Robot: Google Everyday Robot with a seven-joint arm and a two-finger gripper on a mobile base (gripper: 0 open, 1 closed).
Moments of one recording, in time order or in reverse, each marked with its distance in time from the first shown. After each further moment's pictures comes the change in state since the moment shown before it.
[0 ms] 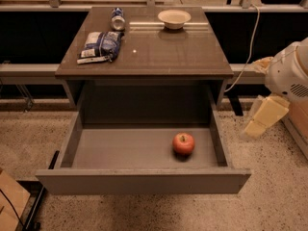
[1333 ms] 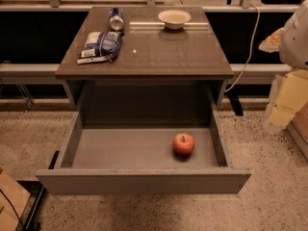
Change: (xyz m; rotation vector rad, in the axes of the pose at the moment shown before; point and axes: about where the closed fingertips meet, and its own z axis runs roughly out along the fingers) arm -0.021 0.014 -0.070 -0.042 0.206 -0.097
